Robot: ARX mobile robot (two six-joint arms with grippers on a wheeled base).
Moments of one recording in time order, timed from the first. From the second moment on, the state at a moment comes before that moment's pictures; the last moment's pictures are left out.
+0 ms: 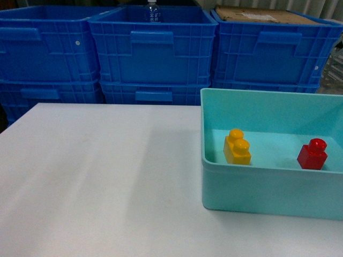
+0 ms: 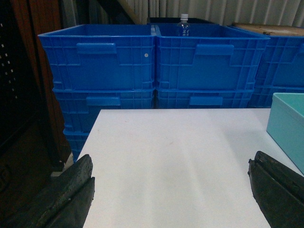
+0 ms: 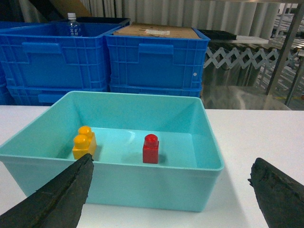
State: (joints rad) left arm 0.00 0.01 0.01 -0.01 0.00 0.00; right arm 0.00 0.01 0.02 0.00 0.00 0.00
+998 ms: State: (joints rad) left arm 0.00 0.01 0.01 -0.01 0.00 0.00; right arm 0.00 0.01 0.02 0.00 0.00 0.00
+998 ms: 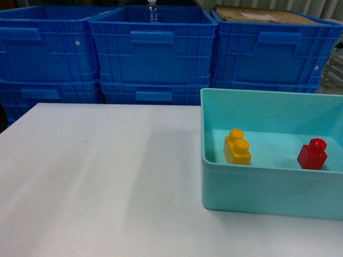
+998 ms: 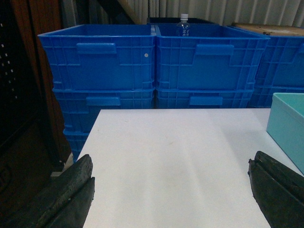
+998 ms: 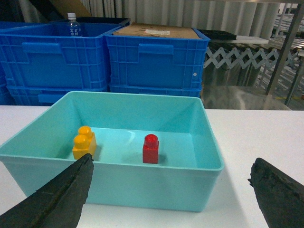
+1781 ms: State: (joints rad) left arm 0.00 0.01 0.01 -0.01 0.00 0.00; right arm 0.00 0.01 0.02 0.00 0.00 0.00
